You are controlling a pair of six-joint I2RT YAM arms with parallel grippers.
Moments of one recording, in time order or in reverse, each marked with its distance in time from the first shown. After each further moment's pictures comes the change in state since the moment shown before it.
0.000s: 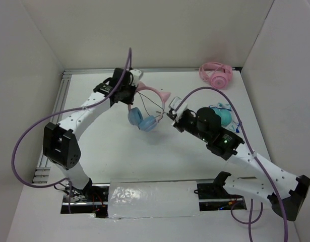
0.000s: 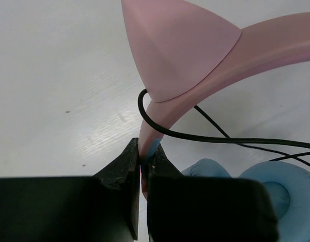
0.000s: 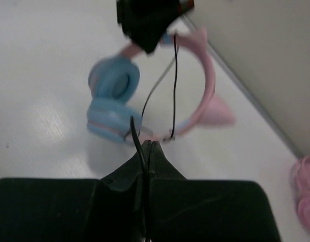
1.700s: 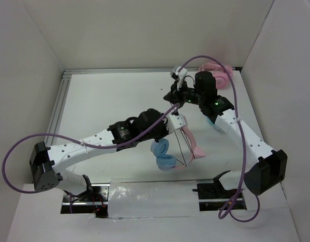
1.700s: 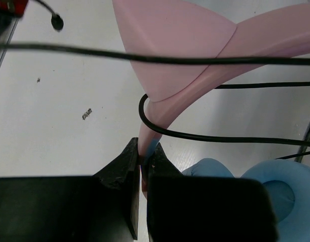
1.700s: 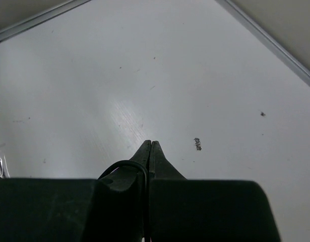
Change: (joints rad) left arm -0.663 -0.278 -0.284 0.267 -0.087 0.247; right arm -0.397 0.424 0.377 -0.084 -0.581 0.152
